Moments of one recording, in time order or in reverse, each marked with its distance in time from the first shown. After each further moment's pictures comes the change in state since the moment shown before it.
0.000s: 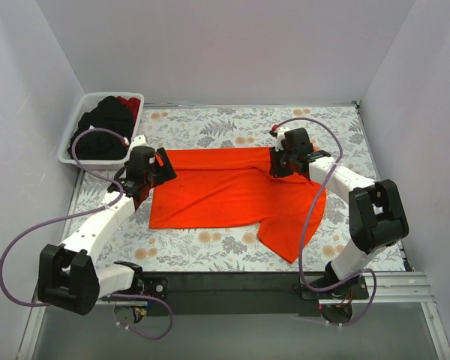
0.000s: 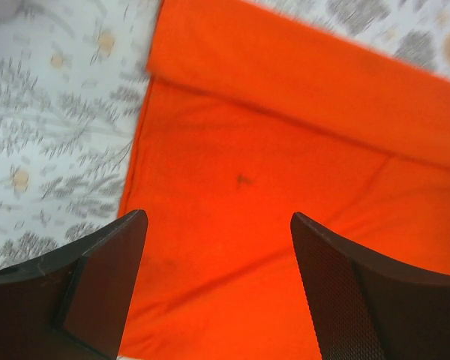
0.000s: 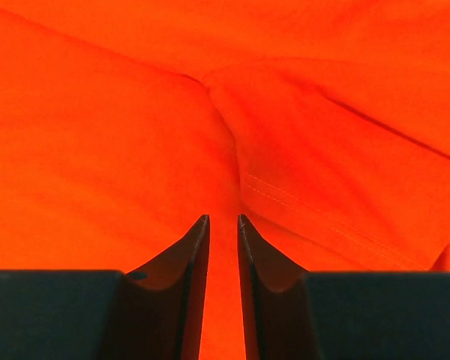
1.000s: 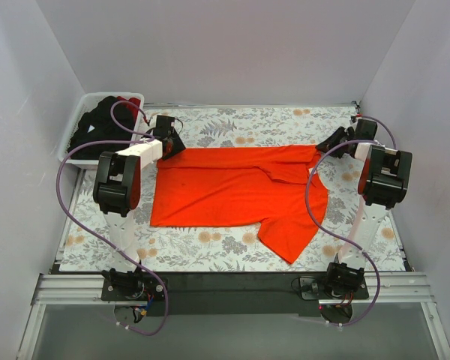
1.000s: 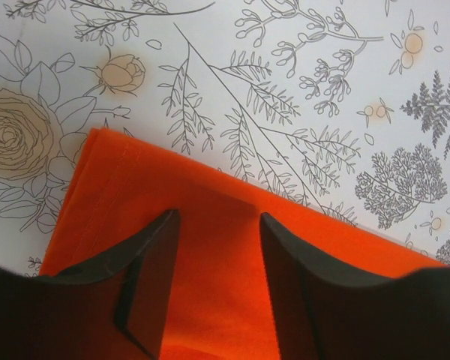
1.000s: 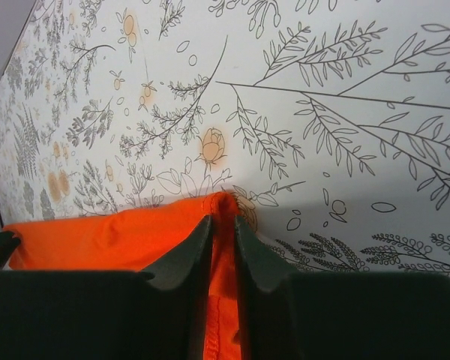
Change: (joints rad) left arm 0.073 0.892 0.595 0.074 0.019 -0.110; right arm -0.601 0.562 0.361 0.266 -0.398 0.451
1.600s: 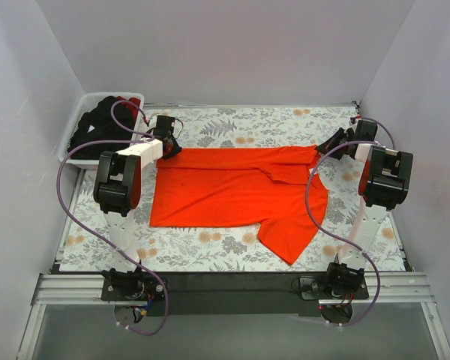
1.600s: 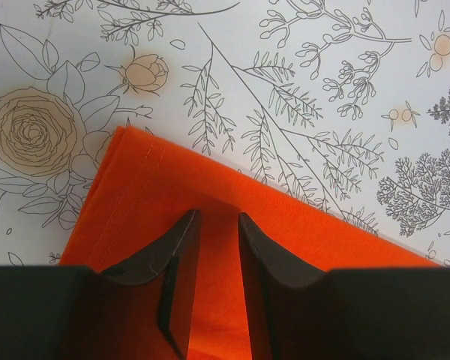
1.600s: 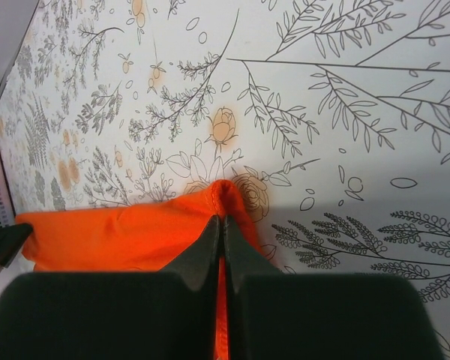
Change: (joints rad) left arm 0.000 0.007 0.013 -0.030 -0.034 0.013; right arm -0.002 -0.024 -0.032 -0.003 -0.027 0.009
